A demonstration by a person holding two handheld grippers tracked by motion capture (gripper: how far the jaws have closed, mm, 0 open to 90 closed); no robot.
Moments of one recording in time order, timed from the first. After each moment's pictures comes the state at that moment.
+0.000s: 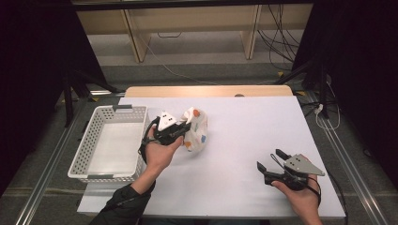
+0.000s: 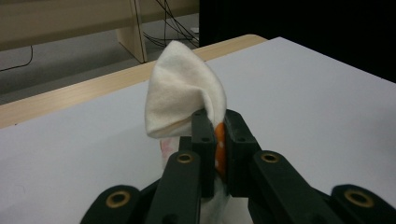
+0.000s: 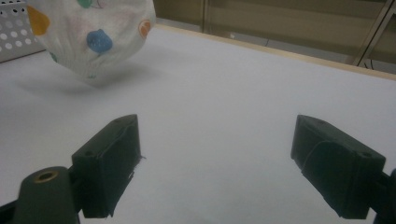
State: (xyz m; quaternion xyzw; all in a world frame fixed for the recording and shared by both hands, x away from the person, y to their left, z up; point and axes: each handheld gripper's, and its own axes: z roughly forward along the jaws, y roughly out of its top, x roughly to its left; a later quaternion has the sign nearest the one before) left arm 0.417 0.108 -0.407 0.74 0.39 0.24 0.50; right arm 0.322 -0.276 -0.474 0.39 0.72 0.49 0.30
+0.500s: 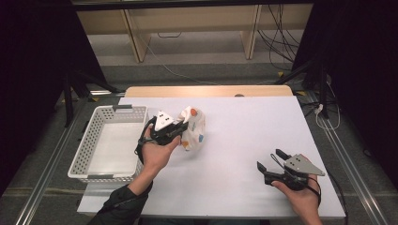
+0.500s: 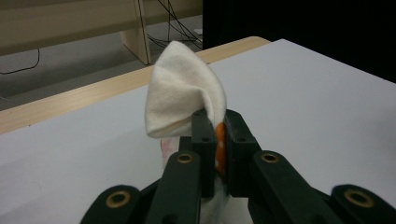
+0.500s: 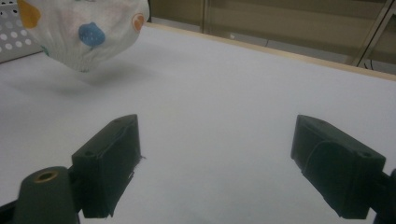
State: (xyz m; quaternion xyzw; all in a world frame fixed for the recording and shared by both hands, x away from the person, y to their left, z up) left arm 0.412 0.115 -0.400 0.74 0.39 0.24 0.50; right arm 0.322 -0.276 -0.474 0.39 0.72 0.49 0.30
